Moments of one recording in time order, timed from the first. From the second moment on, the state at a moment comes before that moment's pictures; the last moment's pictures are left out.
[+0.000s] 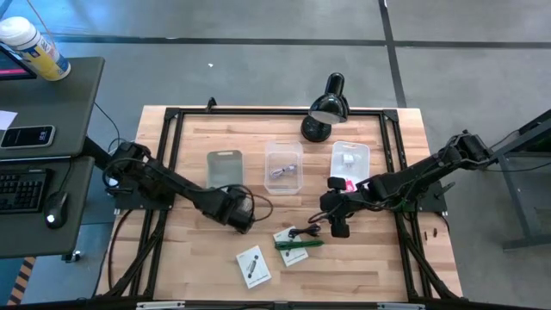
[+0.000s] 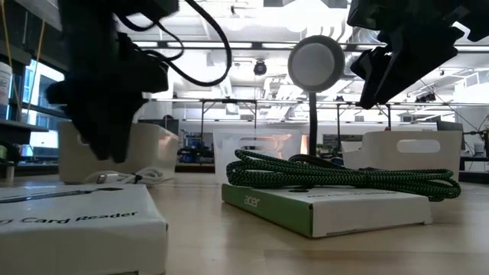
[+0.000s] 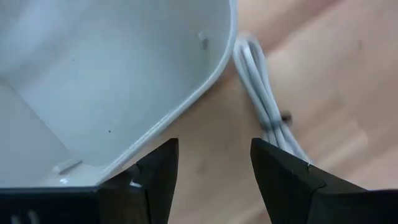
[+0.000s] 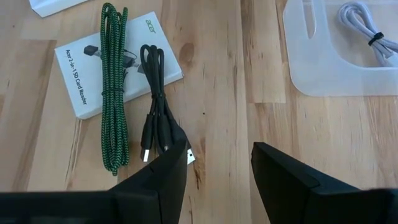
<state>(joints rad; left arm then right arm) -0.25 1.72 1.05 -0.88 -0.27 -1.28 0.35 1.33 0.82 -0.44 0.17 0.30</state>
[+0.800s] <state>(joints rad) -0.19 1.64 1.08 -0.81 -0.11 -1.18 0.37 1.33 0.82 -0.46 0.20 0.33</state>
